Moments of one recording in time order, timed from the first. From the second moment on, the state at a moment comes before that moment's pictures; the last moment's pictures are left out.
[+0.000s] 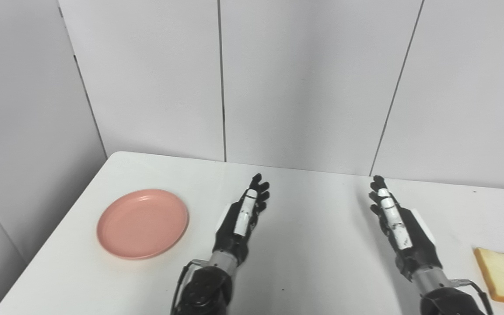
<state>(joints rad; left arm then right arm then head) -0.40 -0.12 -0.05 0.24 -0.06 0.06 -0.03 -0.35 -0.16 -0.02 -0.08 0.07 0.29 0.14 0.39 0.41</state>
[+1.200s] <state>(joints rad) -0.42 -0.12 -0.02 0.04 -0.10 0.08 -0.03 -0.35 -0.15 -0.03 -0.11 0.07 0.30 0.14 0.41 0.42</state>
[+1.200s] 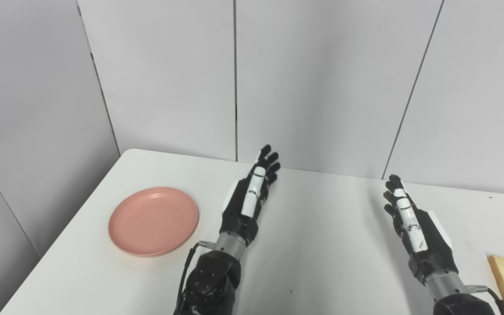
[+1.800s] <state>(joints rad) -0.44 -0.02 0.11 -0.16 -0.14 0.13 0.02 -0.35 -0.16 -0.03 -0.12 0.07 0.31 0.14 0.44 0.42</state>
